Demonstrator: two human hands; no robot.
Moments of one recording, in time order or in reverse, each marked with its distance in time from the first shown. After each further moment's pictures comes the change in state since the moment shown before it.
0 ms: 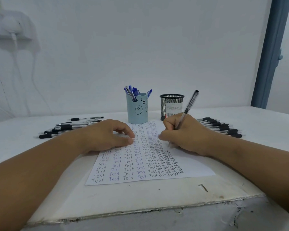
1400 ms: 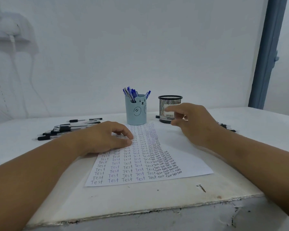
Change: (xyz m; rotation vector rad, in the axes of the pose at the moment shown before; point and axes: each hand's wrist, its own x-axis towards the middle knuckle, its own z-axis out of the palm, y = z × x) left_hand -0.002 0.001 -0.001 0.004 -0.014 -0.011; right_hand 0.006 0.008 -0.027 -0.400 0.274 -0.130
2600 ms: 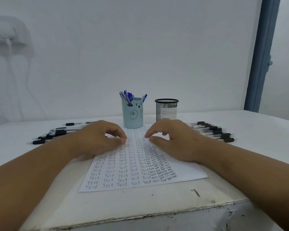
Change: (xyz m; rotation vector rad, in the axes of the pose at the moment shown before) left_hand 0.005 -0.007 -0.004 -0.089 0.098 0.036; right_hand -0.013 -0.022 0.012 -0.033 -0.312 -0.108
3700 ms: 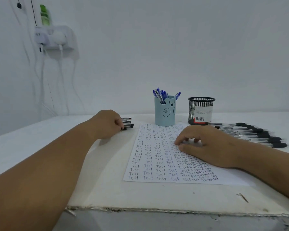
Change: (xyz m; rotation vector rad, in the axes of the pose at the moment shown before) left_hand 0.006 -0.053 -0.052 0.407 0.240 -0.120; right_hand 0.008 0.011 0.015 0.021 -0.118 -0.111
